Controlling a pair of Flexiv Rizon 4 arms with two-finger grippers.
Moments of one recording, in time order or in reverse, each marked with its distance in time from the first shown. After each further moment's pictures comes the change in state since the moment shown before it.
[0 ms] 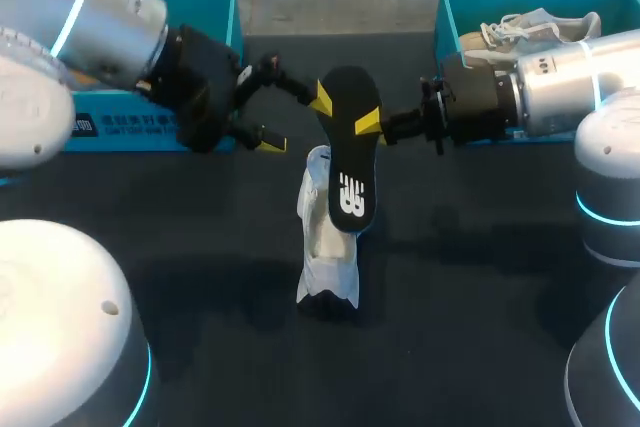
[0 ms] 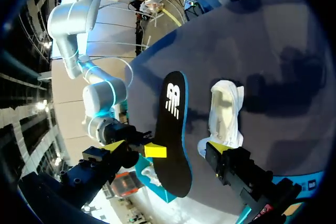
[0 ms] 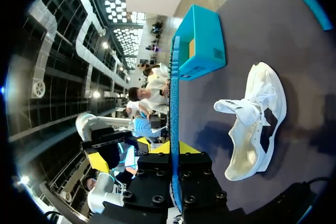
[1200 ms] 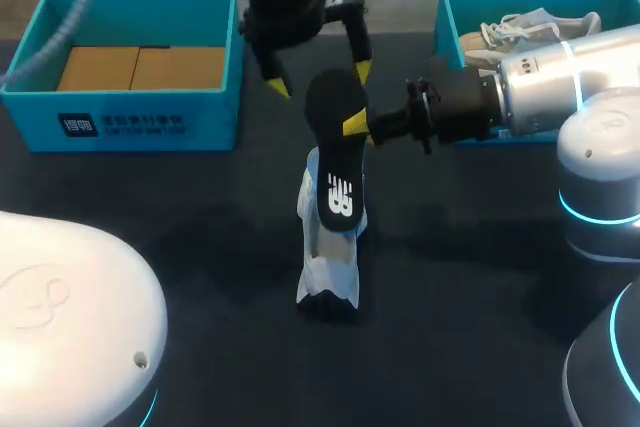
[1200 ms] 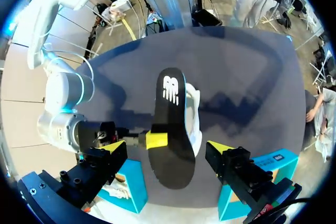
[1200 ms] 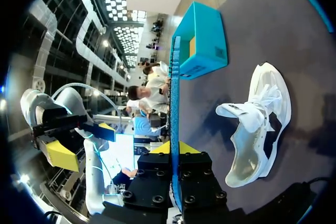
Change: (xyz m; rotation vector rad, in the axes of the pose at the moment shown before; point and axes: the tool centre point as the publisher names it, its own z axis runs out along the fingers) left arm -0.038 0.045 0.001 0.121 0.576 -0.038; right arm -0.002 0.006 0.016 0.010 0.011 -0.009
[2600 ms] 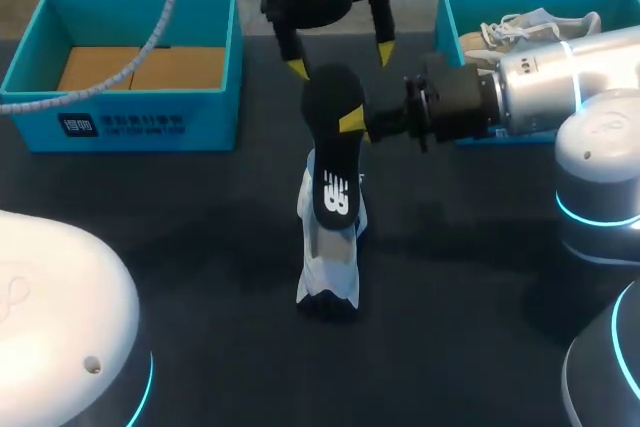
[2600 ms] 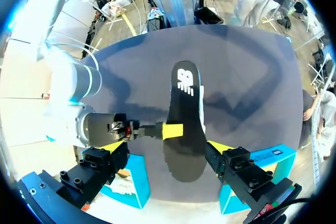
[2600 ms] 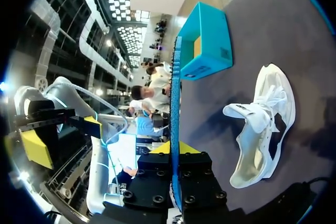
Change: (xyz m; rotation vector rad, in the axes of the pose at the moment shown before) left arm -0.021 0.007 -0.012 -0.027 0.006 -0.005; right arm 0.009 -0.001 0.002 -0.006 0.022 -0.016
